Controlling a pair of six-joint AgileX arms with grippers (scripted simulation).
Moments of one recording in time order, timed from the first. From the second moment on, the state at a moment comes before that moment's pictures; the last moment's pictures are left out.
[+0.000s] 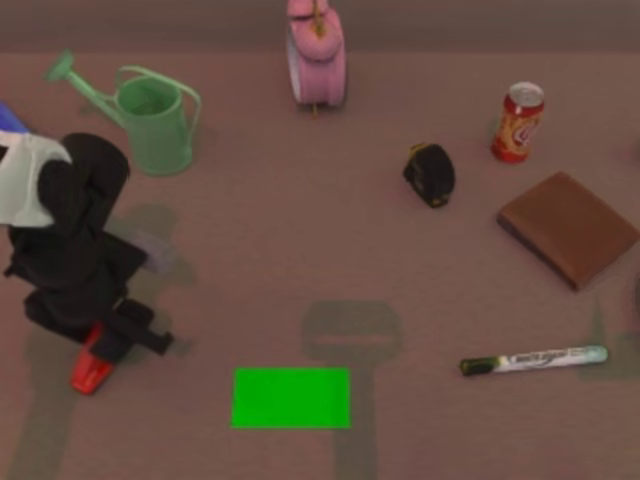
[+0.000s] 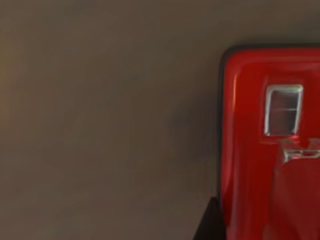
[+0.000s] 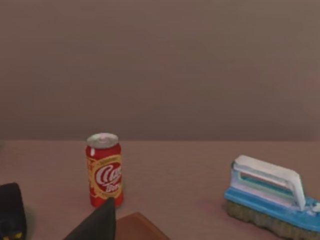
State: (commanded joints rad) left arm -0.22 1.90 0.99 -0.66 0.00 0.32; right arm 0.00 0.00 0.00 0.00 0.00 0.00
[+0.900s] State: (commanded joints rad) left arm -0.21 1.72 1.19 -1.04 0.00 0.32; right arm 0.00 0.00 0.00 0.00 0.00 0.00
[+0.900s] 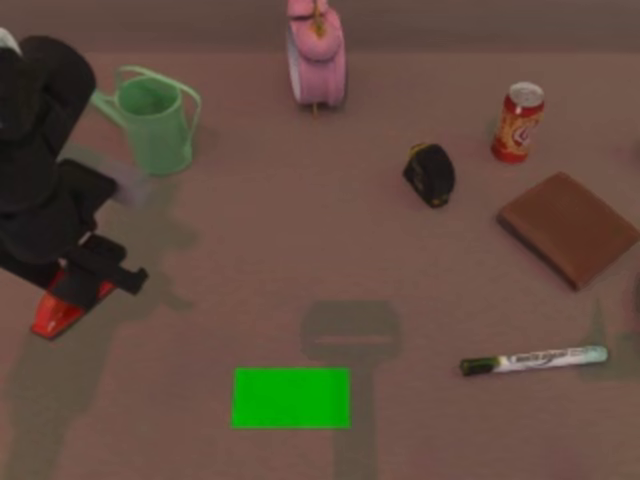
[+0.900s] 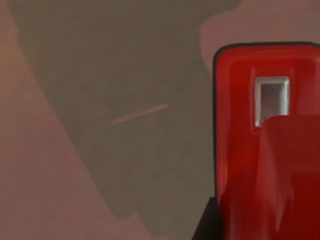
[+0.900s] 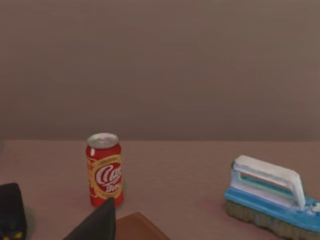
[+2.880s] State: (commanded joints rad) left arm -0.67 1.81 0.95 -0.49 0.15 0.93; right arm 0.00 0.00 0.00 0.00 0.00 0.00
